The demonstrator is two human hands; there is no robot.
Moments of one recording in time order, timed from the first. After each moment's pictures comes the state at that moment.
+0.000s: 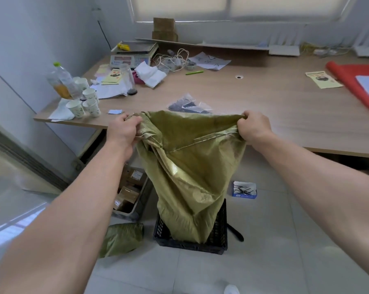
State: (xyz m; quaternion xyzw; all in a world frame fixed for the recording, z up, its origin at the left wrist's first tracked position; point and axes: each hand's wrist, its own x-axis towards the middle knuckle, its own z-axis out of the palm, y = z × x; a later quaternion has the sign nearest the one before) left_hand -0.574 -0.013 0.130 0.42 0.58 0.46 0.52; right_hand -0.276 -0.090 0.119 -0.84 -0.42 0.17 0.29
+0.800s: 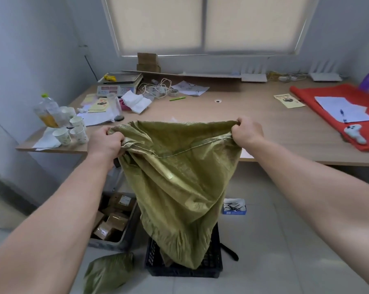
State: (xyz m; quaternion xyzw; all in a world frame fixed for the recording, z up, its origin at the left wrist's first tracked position) left_hand -0.588 -0.020 0.172 0.49 0.61 0.42 0.46; right_hand -0.259 -0.117 0.161 -0.85 -0.40 0.12 0.32
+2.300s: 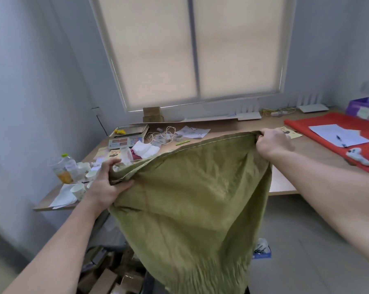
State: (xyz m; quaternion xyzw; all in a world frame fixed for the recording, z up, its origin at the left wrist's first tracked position) left_hand -0.668 -0.004 0.215 0.74 0.46 0.37 0.34; right_hand -0.243 -0.118 0.230 -0.90 -0.33 -0.02 0.28
